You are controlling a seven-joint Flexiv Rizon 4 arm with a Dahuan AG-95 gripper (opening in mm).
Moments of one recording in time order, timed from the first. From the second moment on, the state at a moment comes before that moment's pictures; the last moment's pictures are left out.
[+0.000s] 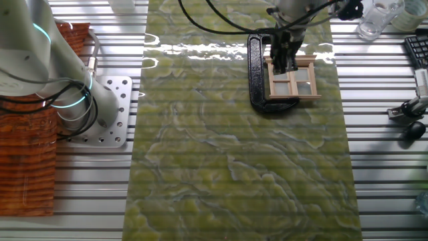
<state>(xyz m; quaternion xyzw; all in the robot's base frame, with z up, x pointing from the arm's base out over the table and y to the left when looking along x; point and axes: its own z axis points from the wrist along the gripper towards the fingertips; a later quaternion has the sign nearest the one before) 0.539 0.078 0.107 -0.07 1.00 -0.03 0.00</state>
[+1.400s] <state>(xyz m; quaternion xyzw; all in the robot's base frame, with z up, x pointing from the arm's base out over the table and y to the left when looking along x) 0.557 0.092 0.068 -0.04 1.00 -0.03 0.00</state>
